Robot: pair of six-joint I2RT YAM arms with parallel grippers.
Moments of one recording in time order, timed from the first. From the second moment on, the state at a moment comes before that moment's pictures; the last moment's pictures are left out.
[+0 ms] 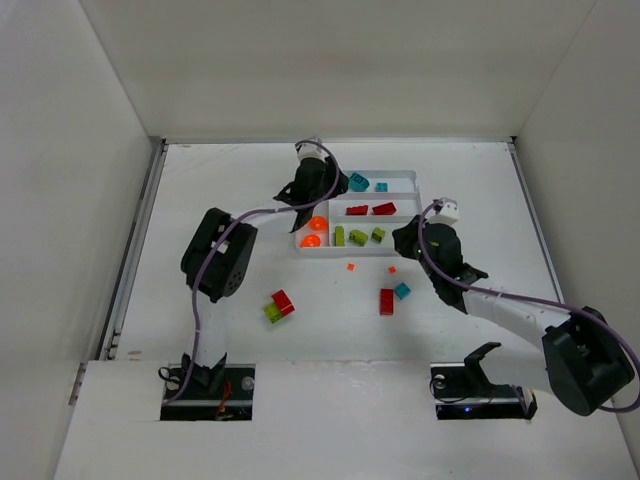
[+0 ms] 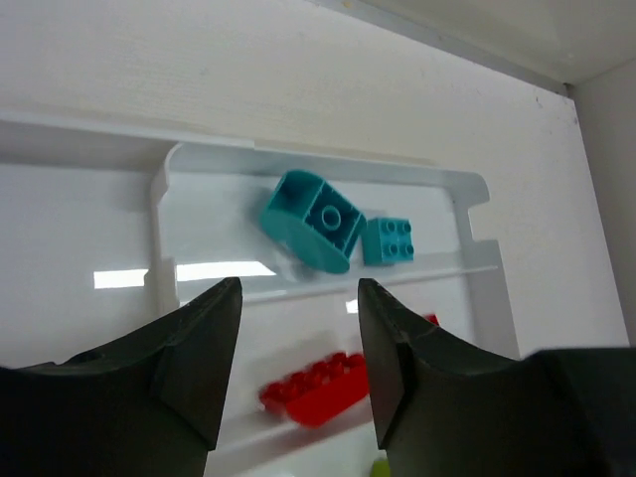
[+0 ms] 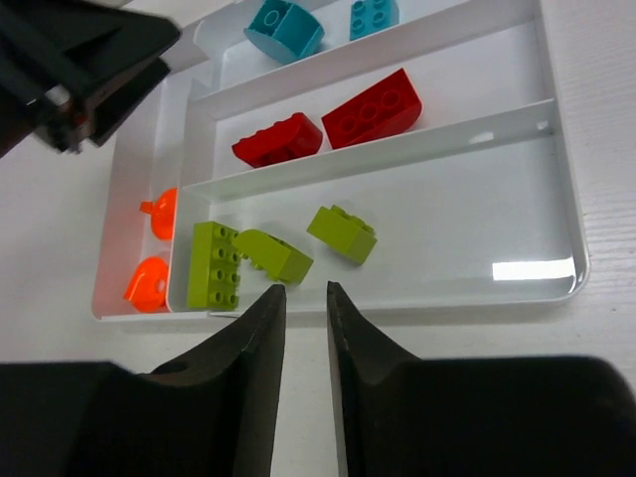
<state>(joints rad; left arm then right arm) -0.55 2.10 1.41 0.34 -0.11 -0.68 0.53 1.19 0.51 0.34 0.28 0.63</state>
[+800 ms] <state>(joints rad) -0.99 1.63 0.80 0.21 -0.44 -0.47 0.60 1.05 0.48 0.16 0.42 0.63</state>
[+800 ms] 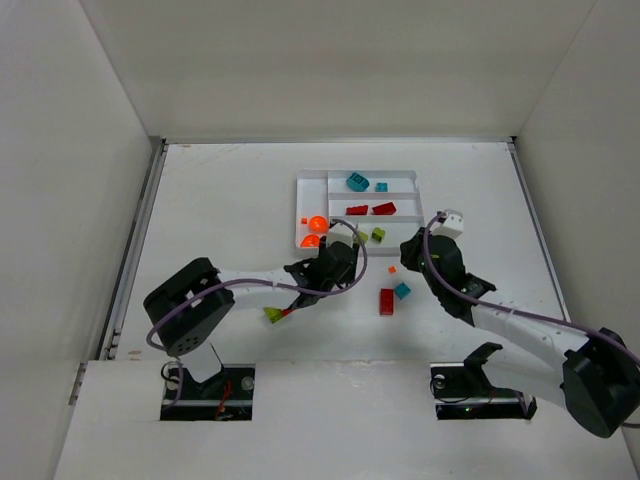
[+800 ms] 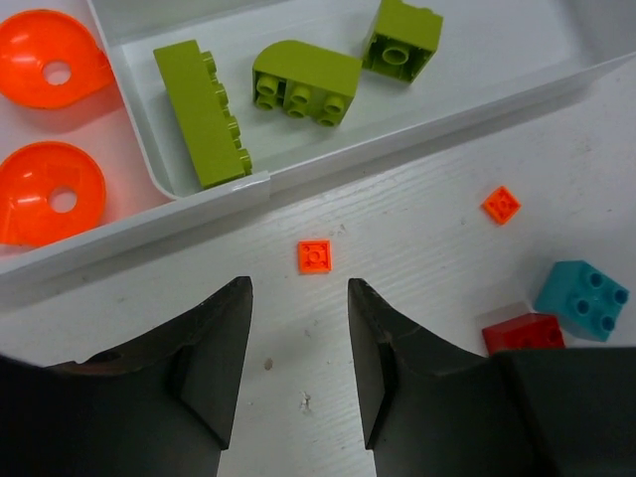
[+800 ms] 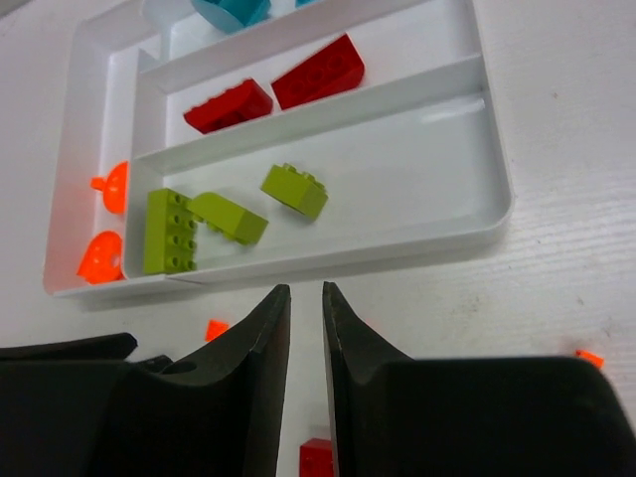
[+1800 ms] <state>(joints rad) -1.00 1.83 0.89 0.24 -0.45 -0.43 0.62 1.07 0.43 0.15 0.42 0.66</state>
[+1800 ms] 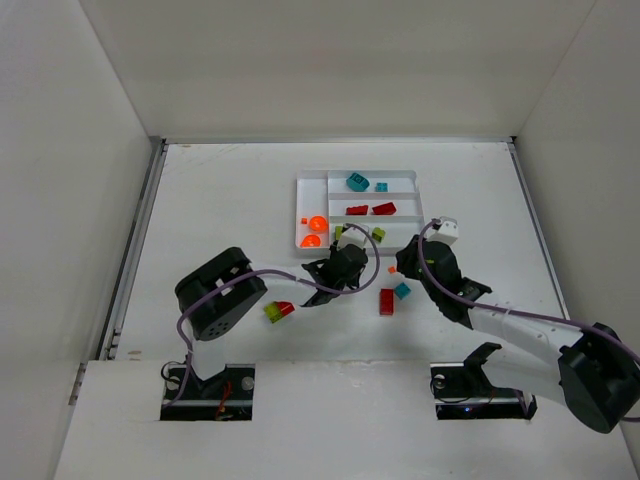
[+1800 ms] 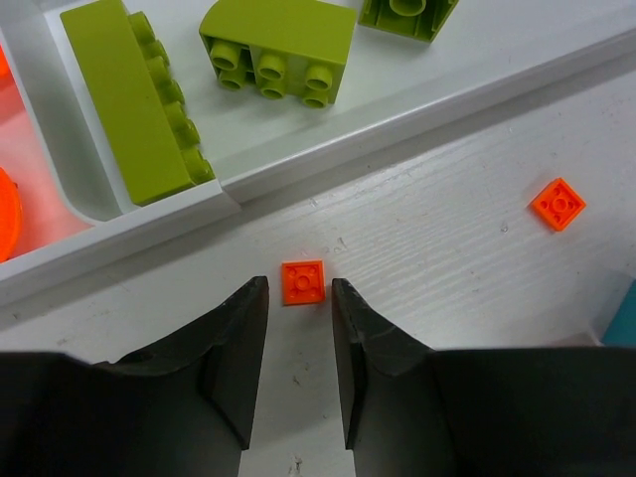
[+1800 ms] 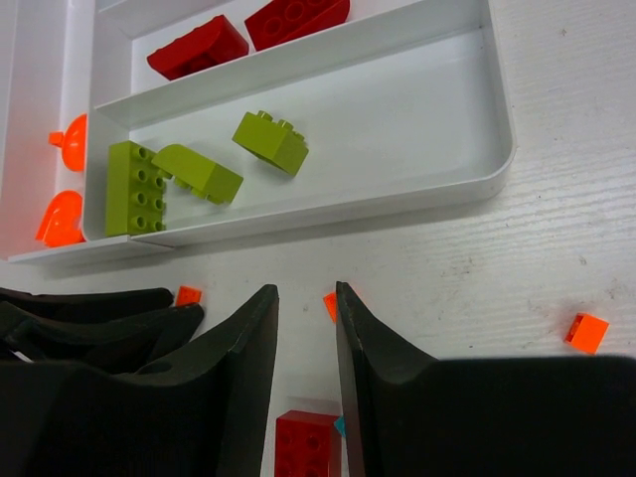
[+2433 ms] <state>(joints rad) -1.01 1.70 0.82 0.24 -0.45 -0.43 0.64 1.30 0.48 0.09 0.40 0.67</state>
